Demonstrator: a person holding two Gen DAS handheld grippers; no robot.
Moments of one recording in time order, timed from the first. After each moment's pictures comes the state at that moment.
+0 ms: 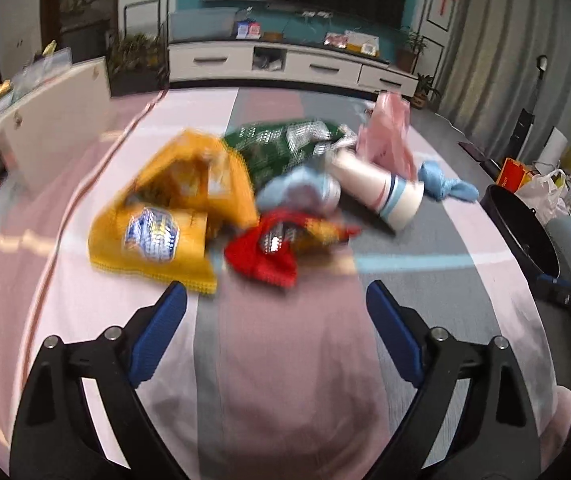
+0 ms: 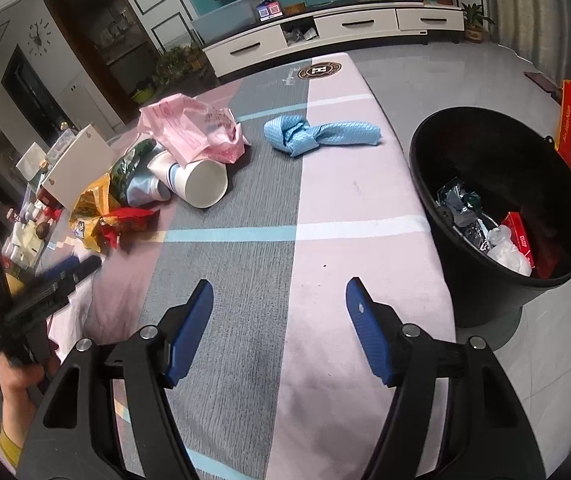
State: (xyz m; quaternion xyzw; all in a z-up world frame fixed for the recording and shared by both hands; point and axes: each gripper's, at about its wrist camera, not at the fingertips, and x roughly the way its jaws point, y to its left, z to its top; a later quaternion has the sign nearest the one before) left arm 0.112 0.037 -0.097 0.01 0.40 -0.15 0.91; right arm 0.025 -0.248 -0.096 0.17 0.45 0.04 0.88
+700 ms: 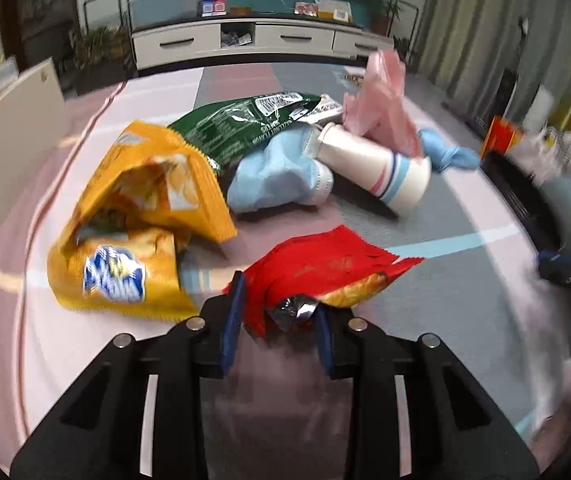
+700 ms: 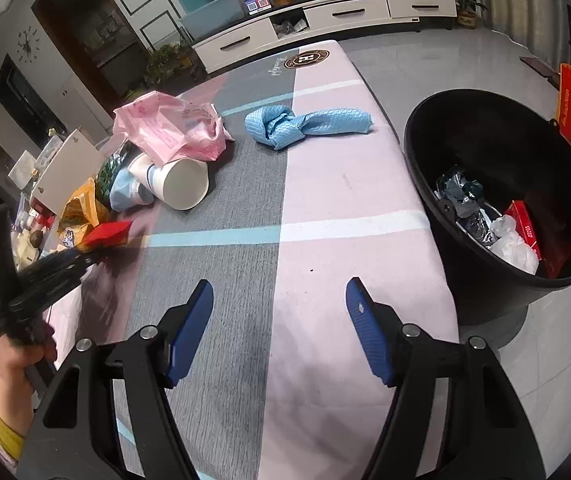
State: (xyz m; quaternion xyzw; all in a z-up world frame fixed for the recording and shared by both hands) left arm 0.139 0.031 -0.114 0.02 0.44 -0.20 0.87; right arm 0.037 -0.259 -0.109 0.19 0.45 0.03 0.87
